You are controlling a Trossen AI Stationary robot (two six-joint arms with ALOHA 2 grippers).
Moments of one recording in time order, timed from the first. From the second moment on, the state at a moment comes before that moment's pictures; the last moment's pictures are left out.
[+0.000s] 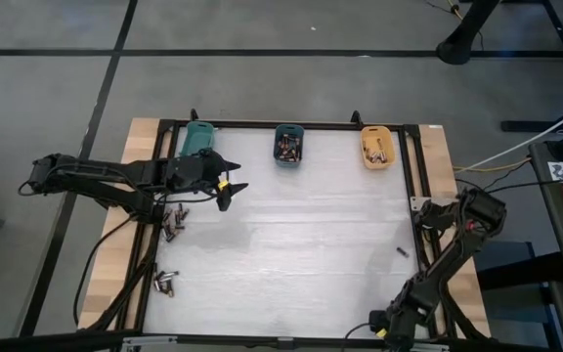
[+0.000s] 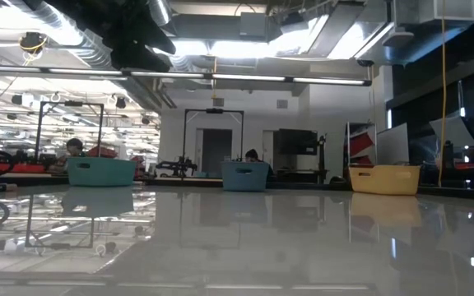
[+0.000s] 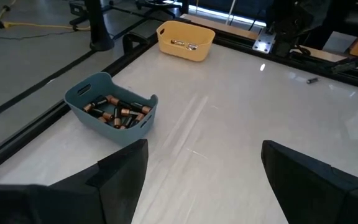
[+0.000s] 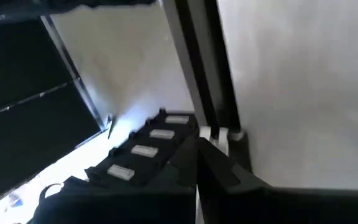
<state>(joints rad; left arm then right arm) 0.03 0.94 0.69 -0.19 -0.36 -0.25 1.06 1.80 0.92 -0.13 -0.40 1.42</state>
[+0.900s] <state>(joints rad) 0.04 0.94 0.69 -0.15 -0.37 -0.26 1.12 1.63 1.20 -0.97 0.21 1.88</state>
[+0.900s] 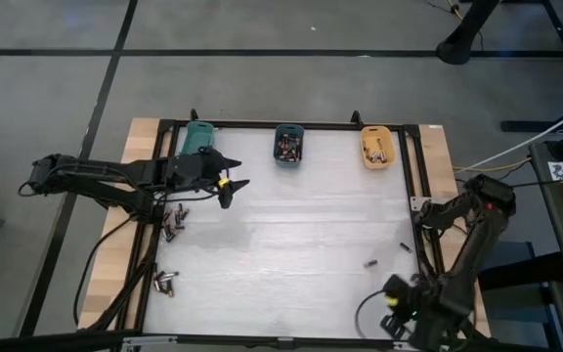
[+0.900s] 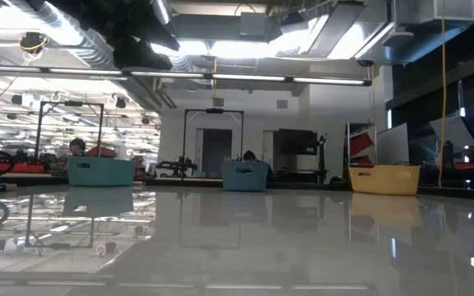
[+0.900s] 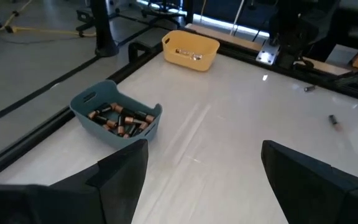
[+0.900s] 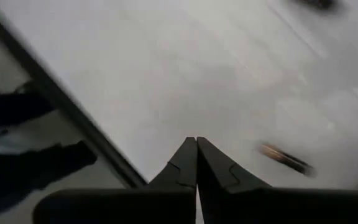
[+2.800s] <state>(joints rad) -0.06 0.94 0.69 -0.12 -0.37 -0.38 0.96 1.78 0.96 -0.85 -0.25 0.78</state>
